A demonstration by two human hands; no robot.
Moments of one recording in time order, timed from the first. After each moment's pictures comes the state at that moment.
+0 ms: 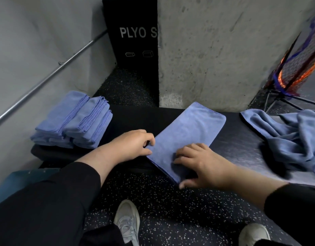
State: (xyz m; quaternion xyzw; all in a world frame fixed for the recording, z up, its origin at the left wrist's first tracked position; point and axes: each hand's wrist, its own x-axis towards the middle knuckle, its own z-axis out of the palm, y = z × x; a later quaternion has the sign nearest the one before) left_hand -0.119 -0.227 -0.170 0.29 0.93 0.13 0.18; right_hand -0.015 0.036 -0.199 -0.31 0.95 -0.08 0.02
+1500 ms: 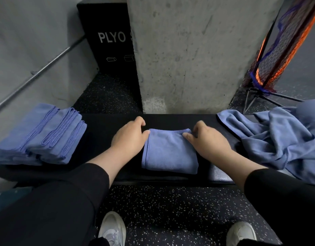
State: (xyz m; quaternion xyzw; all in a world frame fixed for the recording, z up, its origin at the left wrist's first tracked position) left_hand -0.131 -0.136 -0.168 0.15 0.97 0.18 0.03; right_hand -0.056 0.099 -0.183 0.18 0.97 -0.19 -0.01
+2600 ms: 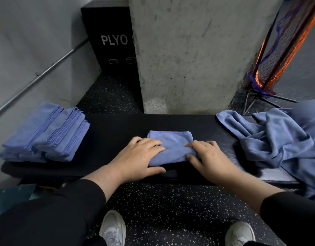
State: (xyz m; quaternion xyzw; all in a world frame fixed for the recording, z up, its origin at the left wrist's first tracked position) left_hand -0.086 -0.157 -0.191 0.45 0.89 0.08 0.03; right_hand 0.001 0.103 -0.205 -0.09 0.97 -0.21 -0.09
